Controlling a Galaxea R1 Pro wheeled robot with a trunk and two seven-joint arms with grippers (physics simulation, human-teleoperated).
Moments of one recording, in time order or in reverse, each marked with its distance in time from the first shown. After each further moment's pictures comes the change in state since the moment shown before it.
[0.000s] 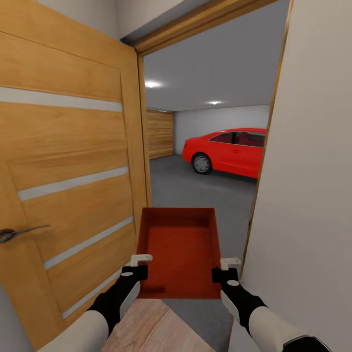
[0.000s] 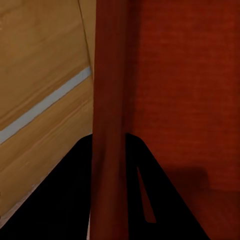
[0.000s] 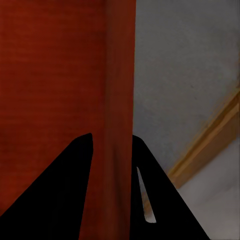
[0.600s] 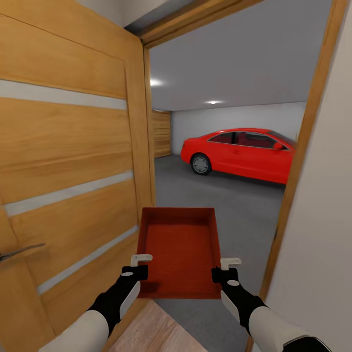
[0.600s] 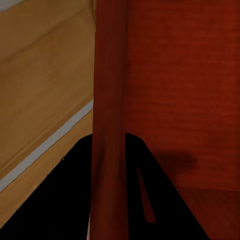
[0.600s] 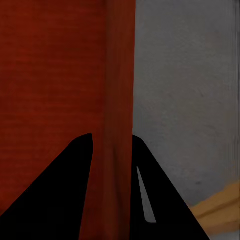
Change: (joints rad) left arm -0.001 -0.001 0.000 0.002 -0.001 -0.002 0.000; right arm 0.000 -0.001 0.000 0.000 0.000 -0.001 0.000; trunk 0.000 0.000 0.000
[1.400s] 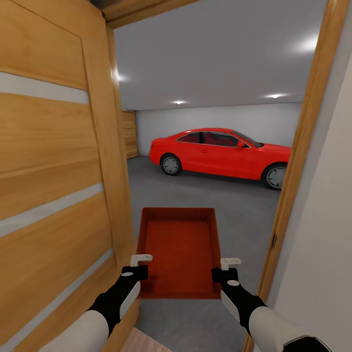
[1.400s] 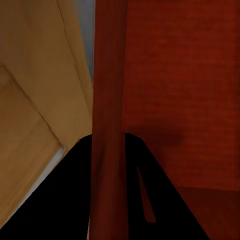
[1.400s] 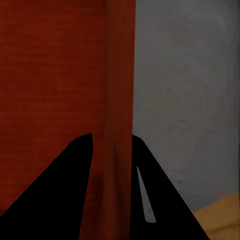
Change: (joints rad) left arm 0.000 0.000 0.001 0.001 0.000 -0.001 -0.001; right arm 0.000 0.000 0.000 0.000 0.000 0.000 0.000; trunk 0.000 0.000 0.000
